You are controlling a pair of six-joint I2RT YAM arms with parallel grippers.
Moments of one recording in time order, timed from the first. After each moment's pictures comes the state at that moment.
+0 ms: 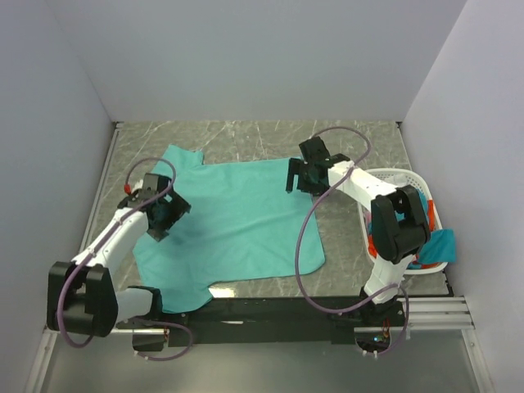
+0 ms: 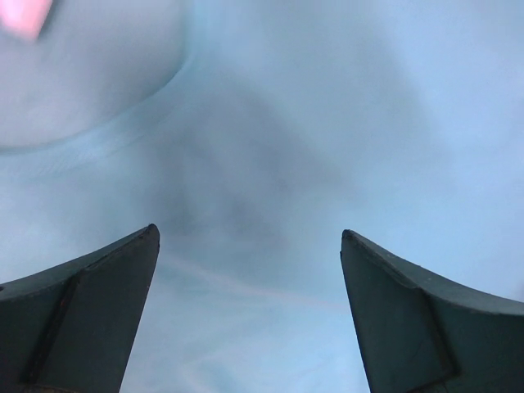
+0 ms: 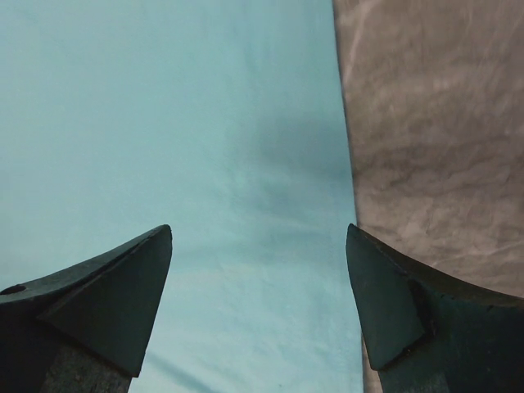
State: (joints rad) left arm -0.13 1.21 0.74 -0.63 -0.14 -0.98; right arm 0.41 1.79 1.27 -0.55 0.06 0.49
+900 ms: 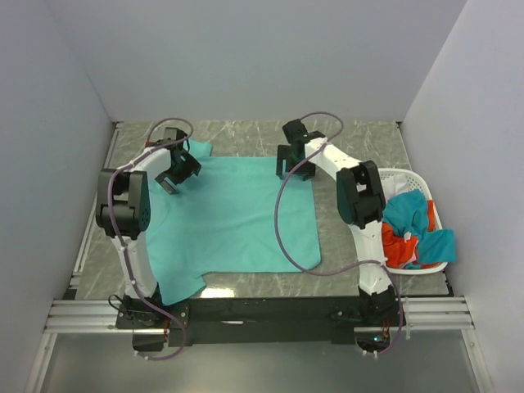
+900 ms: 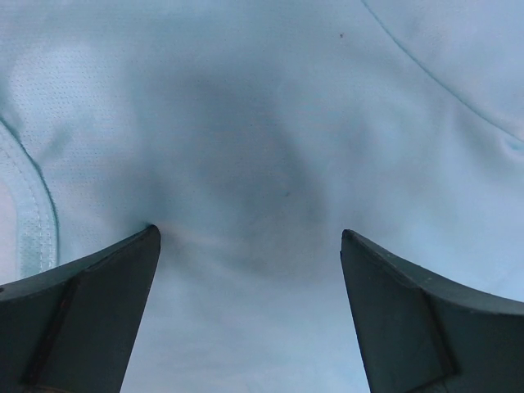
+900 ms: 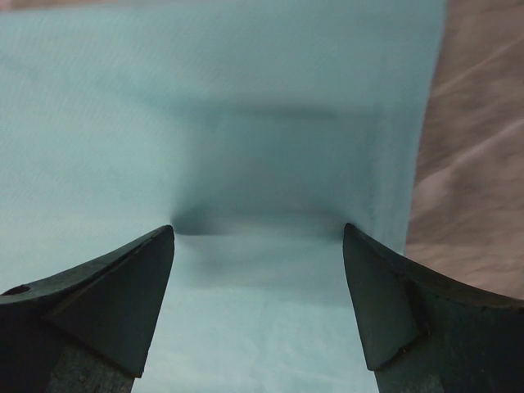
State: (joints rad) left arm -0.10 2.01 1.44 -0.60 -0.19 -0.90; right arm 0.41 2.29 1.86 -0.74 0.12 0.43
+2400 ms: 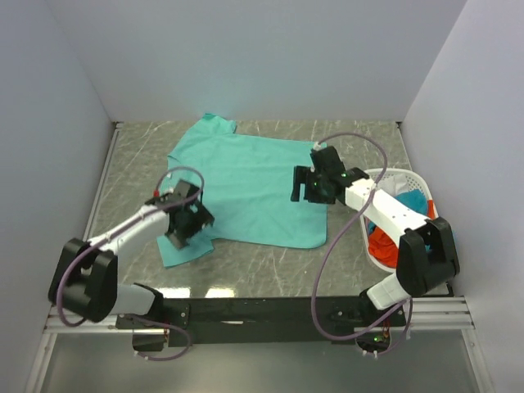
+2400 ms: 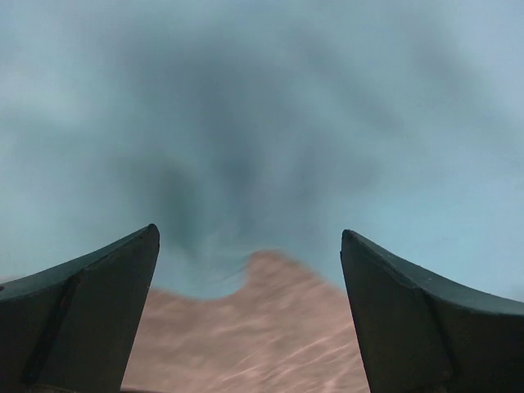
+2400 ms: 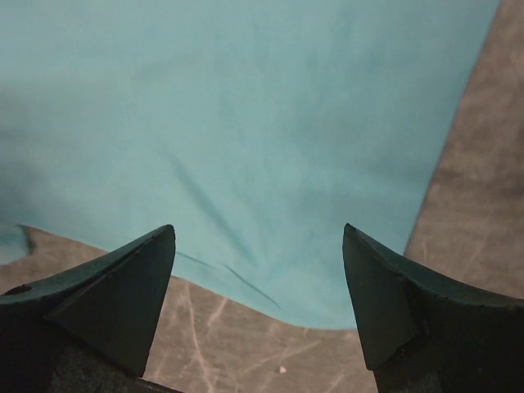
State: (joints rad) left arm -0.35 1.37 0.85 -0.63 -0.14 -1.07; right arm 0.44 1.52 1.15 -0.56 -0.01 0.44
